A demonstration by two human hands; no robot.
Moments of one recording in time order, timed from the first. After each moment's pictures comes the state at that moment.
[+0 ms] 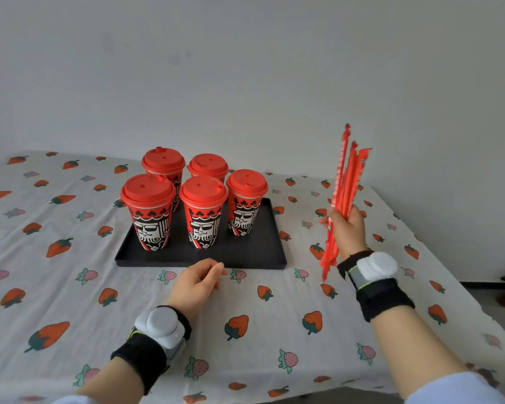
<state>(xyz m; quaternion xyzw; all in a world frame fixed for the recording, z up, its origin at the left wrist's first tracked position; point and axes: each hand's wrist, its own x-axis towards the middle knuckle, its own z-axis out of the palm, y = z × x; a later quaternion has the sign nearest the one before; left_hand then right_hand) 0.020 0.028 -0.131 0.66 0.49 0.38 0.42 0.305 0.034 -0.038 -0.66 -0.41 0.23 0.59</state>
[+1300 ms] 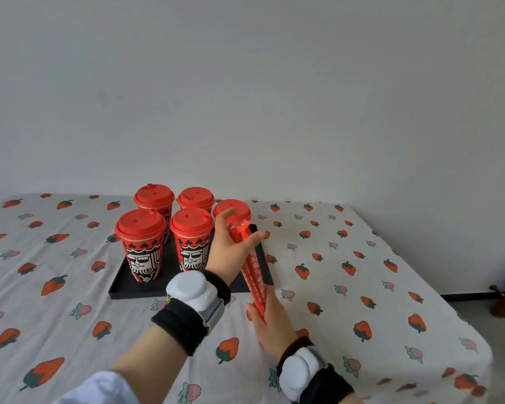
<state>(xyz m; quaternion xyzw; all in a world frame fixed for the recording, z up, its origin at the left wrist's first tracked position) 0.093 0.030 -0.007 0.59 0.36 0.53 0.50 0.197 -0.038 -0.113 -0.69 -0.60 0.23 0.33</state>
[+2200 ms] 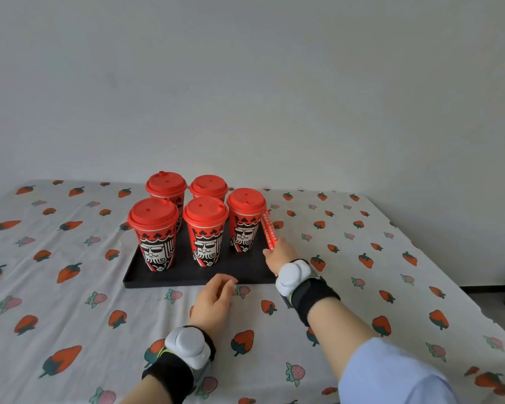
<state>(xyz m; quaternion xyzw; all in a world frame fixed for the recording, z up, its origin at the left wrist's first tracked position) 0.042 0.014 -0.122 0.63 0.52 0.40 0.42 0.206 0.072 -0.066 -0.82 -0.51 0.20 0.18</state>
